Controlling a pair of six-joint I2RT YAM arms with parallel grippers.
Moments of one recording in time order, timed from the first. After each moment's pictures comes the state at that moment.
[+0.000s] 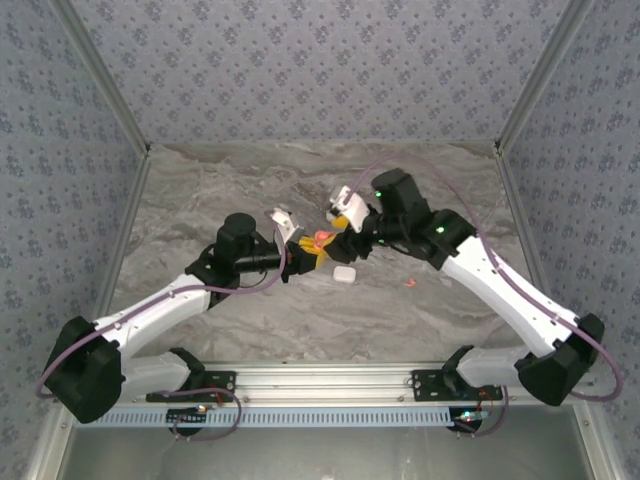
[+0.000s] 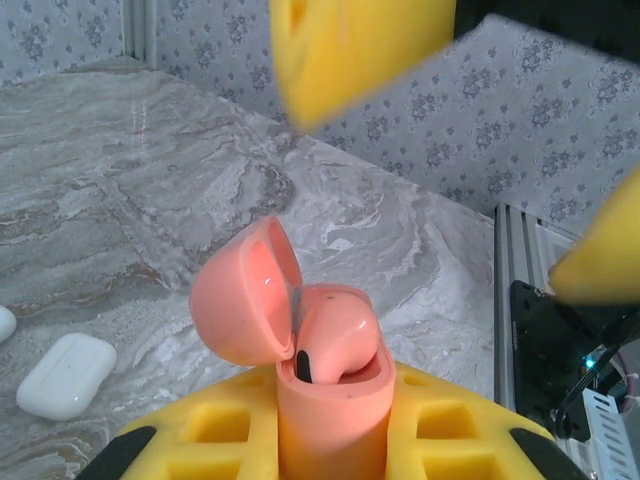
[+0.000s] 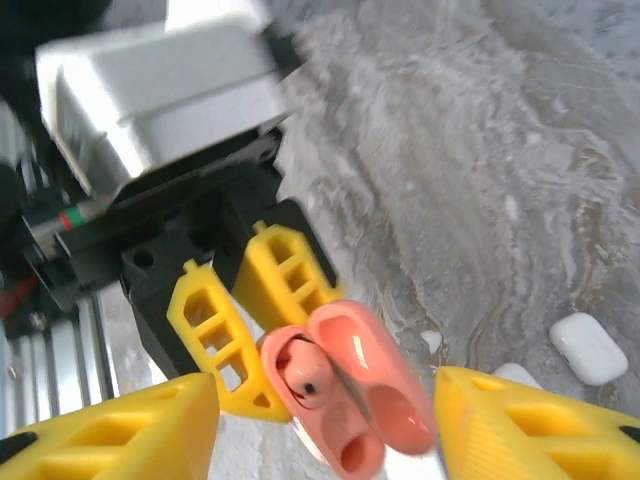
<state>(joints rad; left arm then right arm) -0.67 1.17 0.69 0.21 0.64 -0.12 0.68 1.24 1.31 -0.68 -0.40 -0.22</state>
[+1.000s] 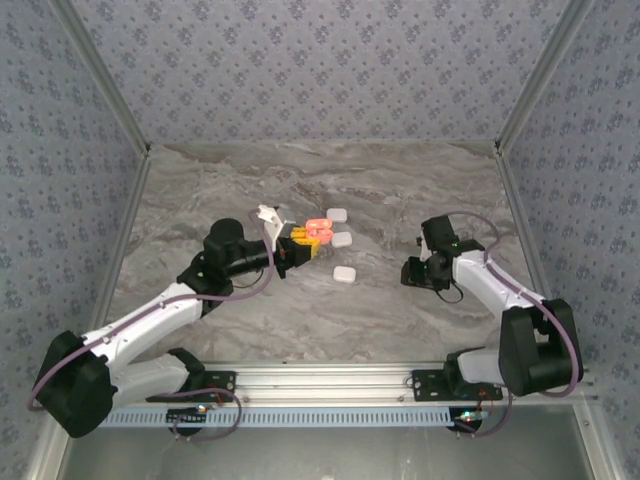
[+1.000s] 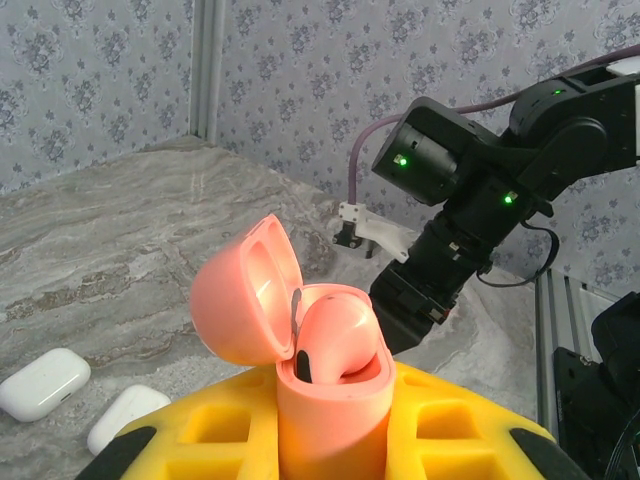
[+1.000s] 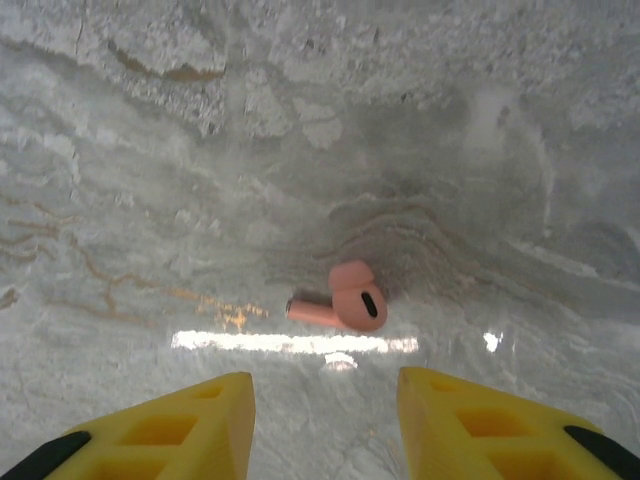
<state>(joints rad) -0.67 1.09 0.65 0.32 0.52 -0.17 0.21 1.32 0.73 -0.67 -0.12 0.33</state>
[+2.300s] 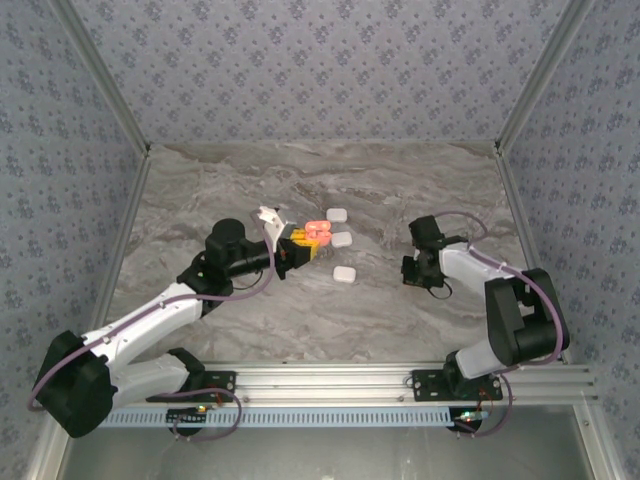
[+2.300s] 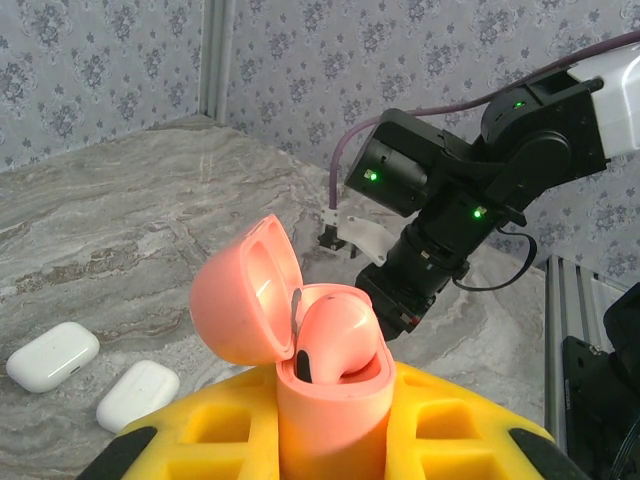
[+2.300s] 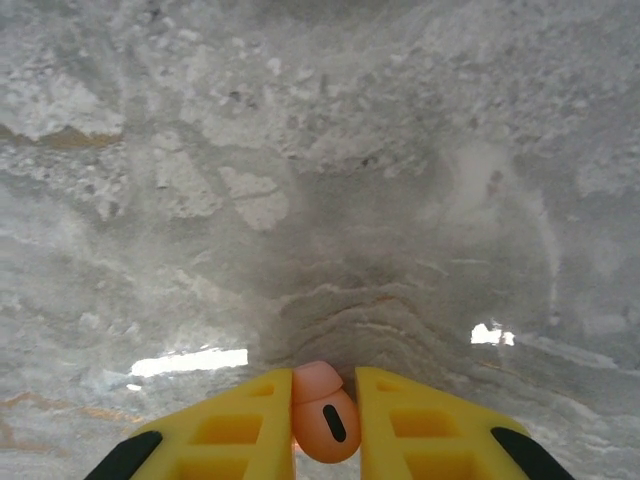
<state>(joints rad) -0.67 1.09 0.65 0.28 0.50 -0.17 0.26 1.47 0.75 -0.58 -0.01 0.39</state>
